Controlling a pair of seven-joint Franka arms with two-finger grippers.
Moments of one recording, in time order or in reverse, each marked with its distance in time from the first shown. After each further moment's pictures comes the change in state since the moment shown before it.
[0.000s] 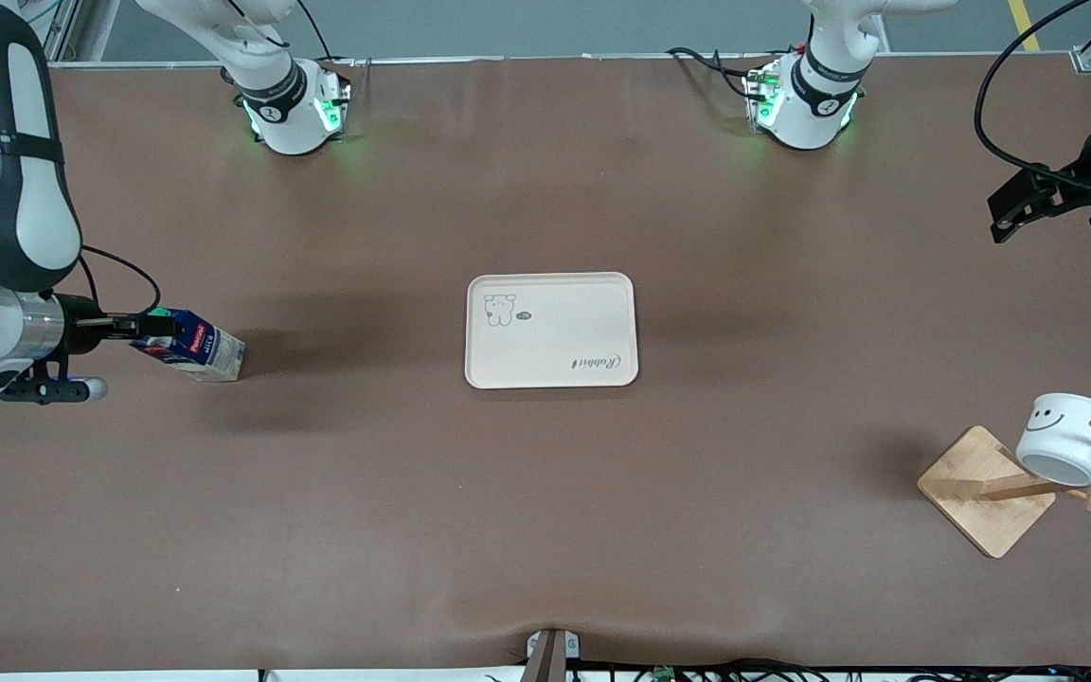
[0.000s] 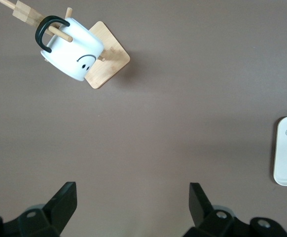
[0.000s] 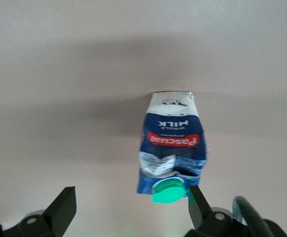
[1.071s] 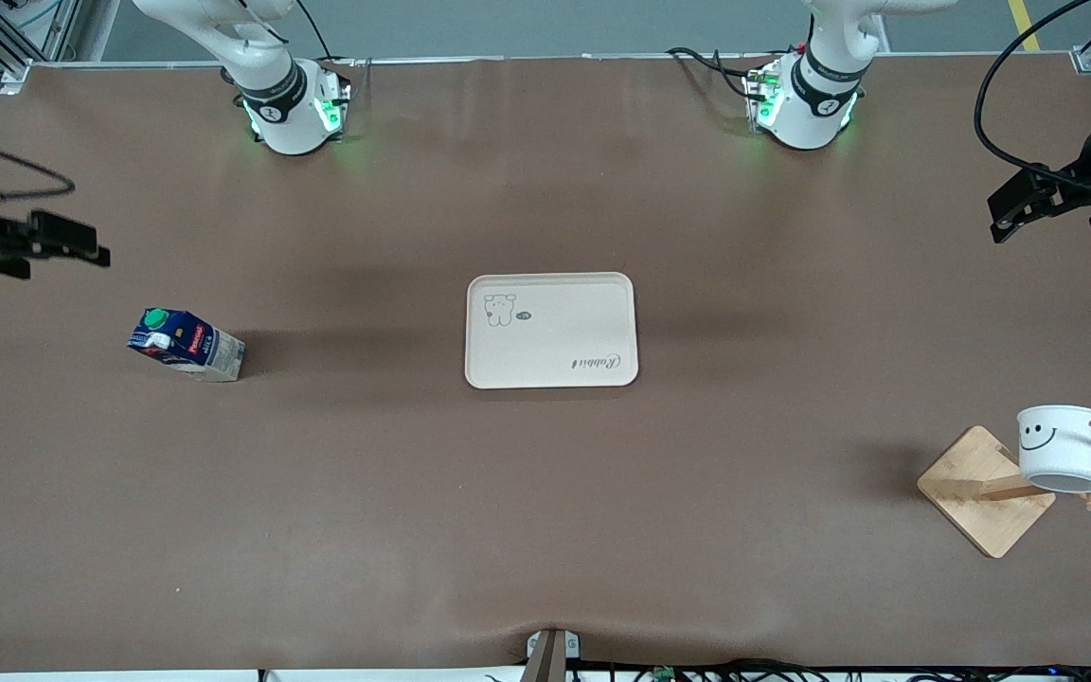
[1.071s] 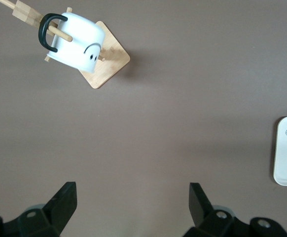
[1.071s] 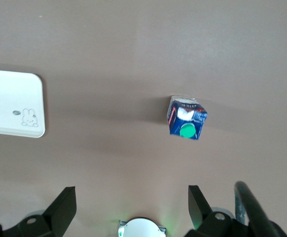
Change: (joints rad) left arm 0.000 0.000 0.000 -0.001 0.000 0.000 0.000; right arm 0.089 -0.154 0.019 0.420 -0.024 -0.409 0.002
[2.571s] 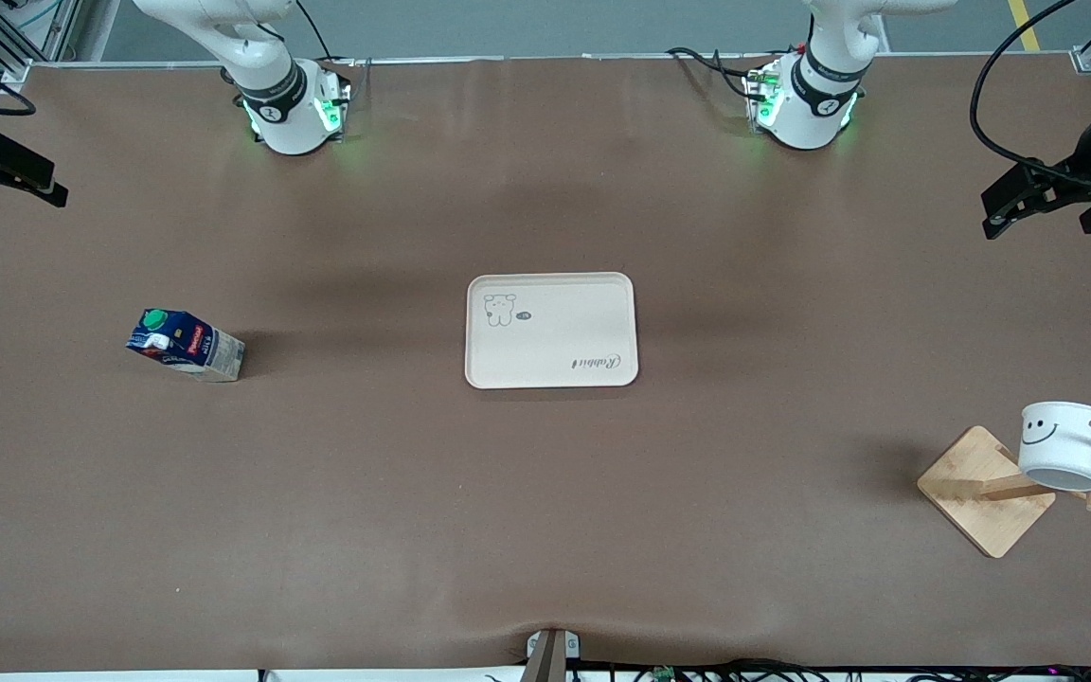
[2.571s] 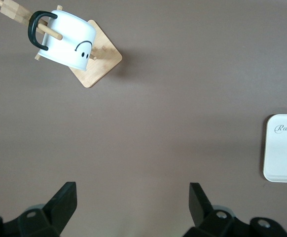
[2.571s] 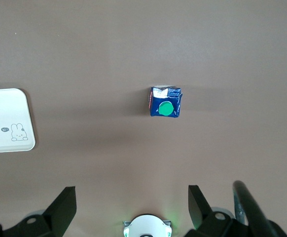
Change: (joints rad) left arm 0.000 -0.005 0.000 0.000 -0.033 -0.004 0.000; right arm -0.027 -0.170 -0.015 -0.190 -0.044 0.068 0.115
